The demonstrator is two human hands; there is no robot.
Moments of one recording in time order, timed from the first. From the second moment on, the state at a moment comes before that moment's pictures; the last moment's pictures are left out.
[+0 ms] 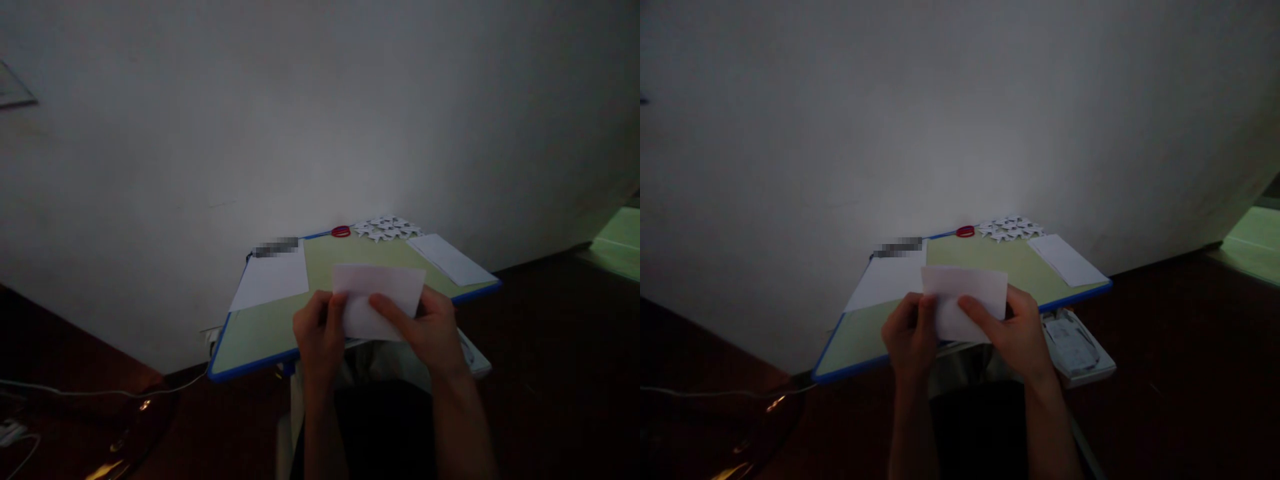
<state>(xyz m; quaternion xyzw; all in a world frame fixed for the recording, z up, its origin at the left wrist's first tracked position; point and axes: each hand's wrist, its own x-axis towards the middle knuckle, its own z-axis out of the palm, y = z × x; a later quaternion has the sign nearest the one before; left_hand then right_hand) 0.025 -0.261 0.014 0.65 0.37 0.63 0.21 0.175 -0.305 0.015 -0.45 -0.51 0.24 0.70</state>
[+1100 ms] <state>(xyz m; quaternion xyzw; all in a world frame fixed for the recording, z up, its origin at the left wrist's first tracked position) 0.030 -0.239 0.002 0.53 0.42 0.70 0.21 0.158 -0.303 0.022 -0.48 -0.68 0.11 0.55</state>
